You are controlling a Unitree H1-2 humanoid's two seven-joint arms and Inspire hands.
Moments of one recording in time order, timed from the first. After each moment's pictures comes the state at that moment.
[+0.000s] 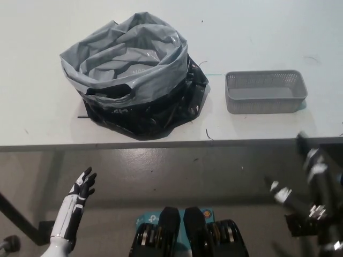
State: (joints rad) left_arm 0.01 0.15 0.00 0.05 0.05 -0.12 -0.04; right_arm -0.09 -0.13 -0.05 -0.11 -0.12 -0.26 -0.03
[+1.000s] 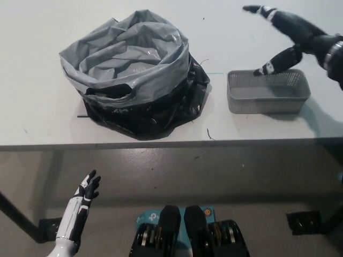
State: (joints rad) left_arm 0.00 0.14 0.00 0.10 0.07 -0.12 -0.04; right_arm -1.02 -0.52 0.46 0.34 -0.31 0.23 0.47
